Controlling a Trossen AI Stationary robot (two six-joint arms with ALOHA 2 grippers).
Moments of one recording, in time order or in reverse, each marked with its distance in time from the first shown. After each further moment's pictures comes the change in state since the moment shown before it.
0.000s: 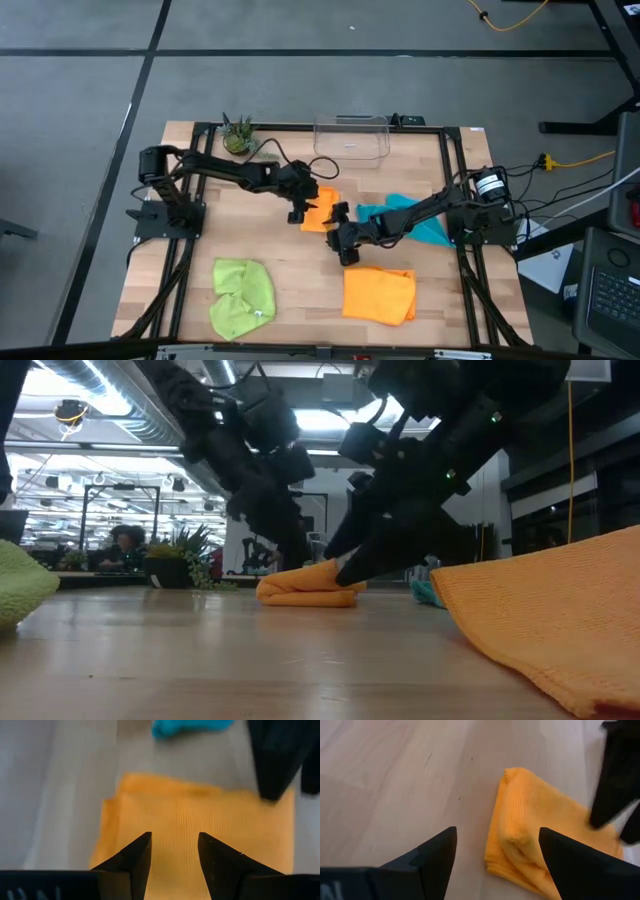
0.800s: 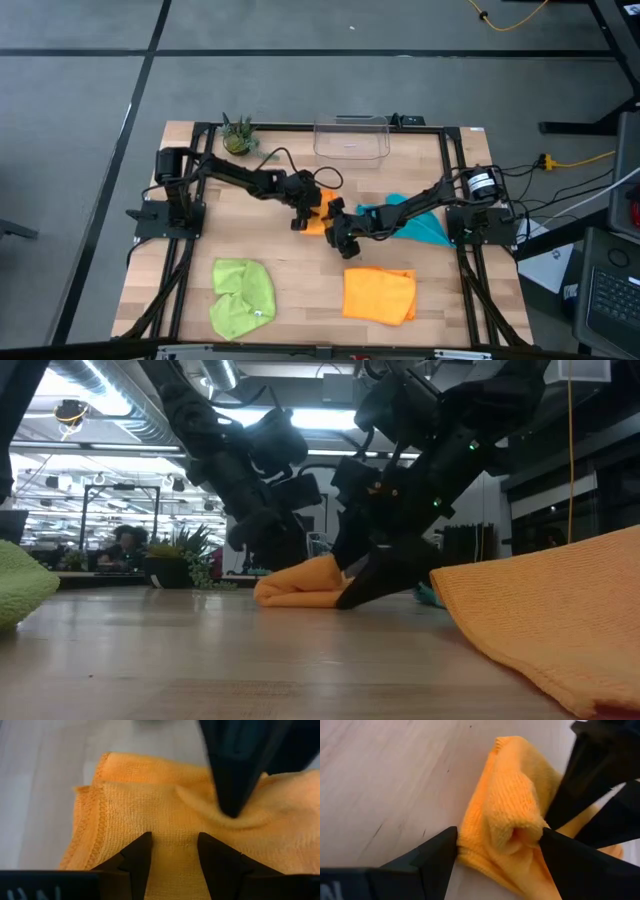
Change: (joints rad) left arm -0.043 0.113 -0.002 0.089 -0.003 -0.023; right arm -0.086 0.086 0.005 0.001 -0.048 -0.156
